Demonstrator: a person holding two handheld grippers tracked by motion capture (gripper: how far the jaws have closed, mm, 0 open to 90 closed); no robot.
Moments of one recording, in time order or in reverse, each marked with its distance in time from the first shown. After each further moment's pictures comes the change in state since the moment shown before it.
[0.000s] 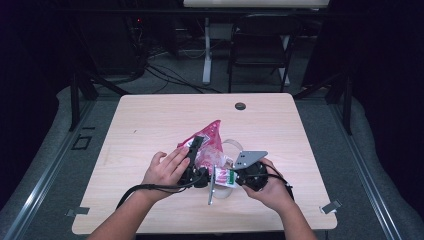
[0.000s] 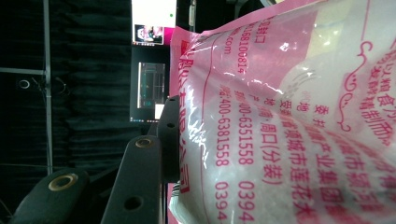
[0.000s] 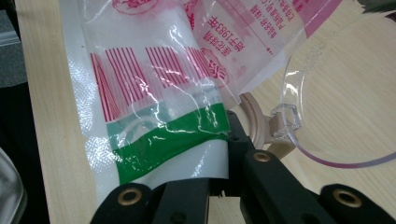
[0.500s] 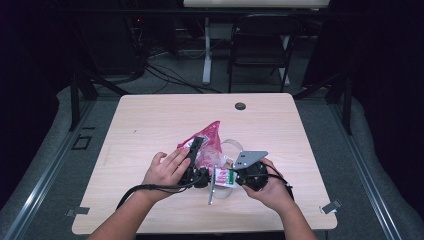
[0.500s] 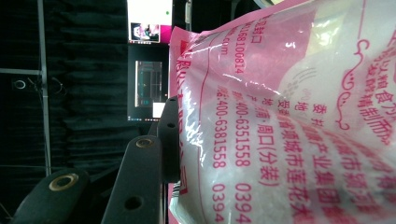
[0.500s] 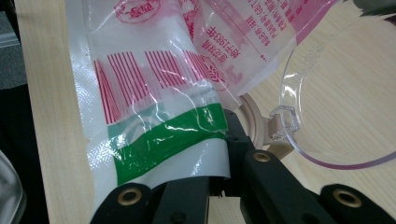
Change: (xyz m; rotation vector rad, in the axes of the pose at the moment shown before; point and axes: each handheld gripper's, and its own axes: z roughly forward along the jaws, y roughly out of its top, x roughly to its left) left arm -0.003 0.000 0.001 0.006 -0.007 0.010; right arm 0.000 0.001 -0.001 -0.005 -0.007 0.001
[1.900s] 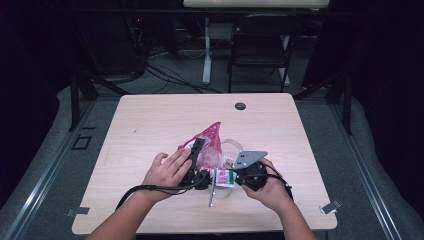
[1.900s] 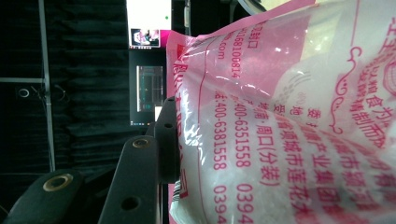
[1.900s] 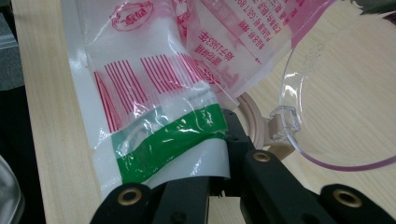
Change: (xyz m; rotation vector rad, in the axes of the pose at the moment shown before) left arm -0.002 0.002 -0.002 -0.014 -0.006 0.029; right arm 0.000 -0.001 0.003 -0.006 0.001 0.008
